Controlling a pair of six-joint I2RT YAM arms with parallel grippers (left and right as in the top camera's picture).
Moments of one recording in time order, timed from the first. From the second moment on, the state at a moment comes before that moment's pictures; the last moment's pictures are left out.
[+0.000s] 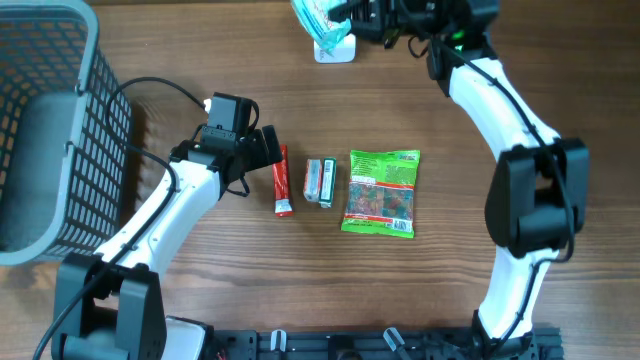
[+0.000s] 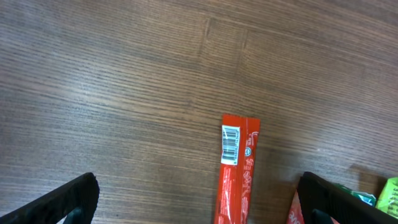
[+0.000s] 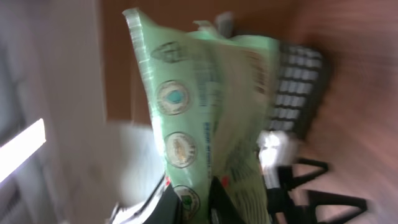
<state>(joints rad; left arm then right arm) -0.26 1.57 0.97 -0.48 -0.06 -0.50 0.18 2.14 1.69 0.52 -1.40 1.49</state>
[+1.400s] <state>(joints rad) -0.26 1.57 0.97 -0.48 -0.06 -0.50 0.16 2.52 1.68 0.74 -0.96 1.25</state>
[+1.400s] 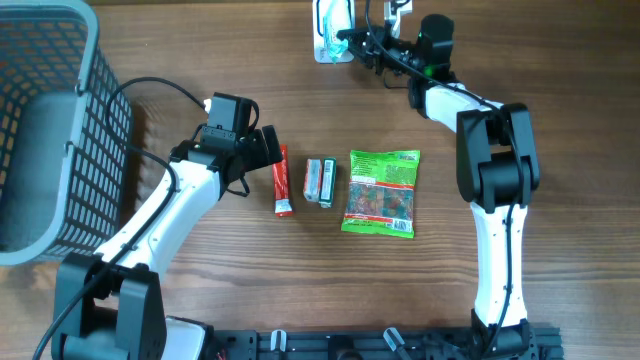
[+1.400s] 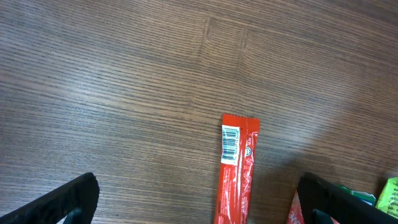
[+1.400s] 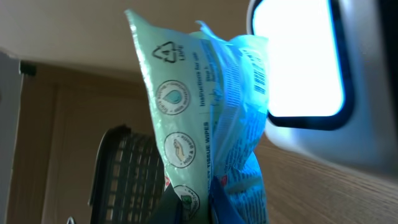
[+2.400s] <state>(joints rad) -0.26 1.57 0.97 -0.48 -0.06 -0.50 0.17 2.49 1.68 0.57 -0.93 1.27</state>
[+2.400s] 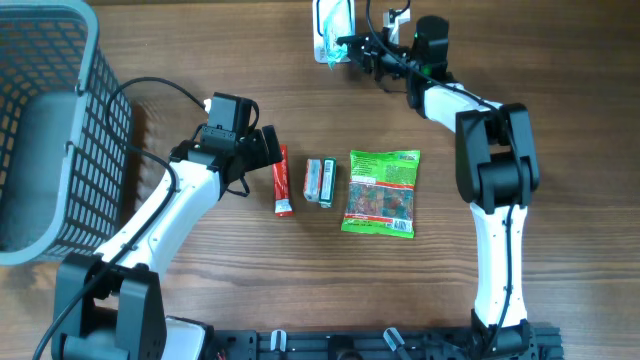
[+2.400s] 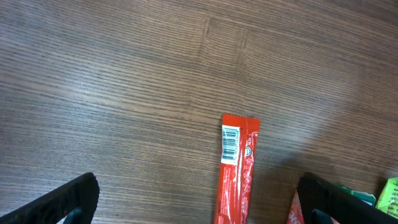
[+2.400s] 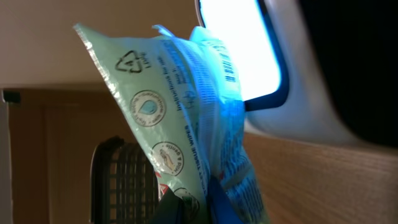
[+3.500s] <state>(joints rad) -0.26 1.57 0.97 -0.48 -0.06 -0.50 -0.10 2.03 1.68 -1.11 0.19 0.17</state>
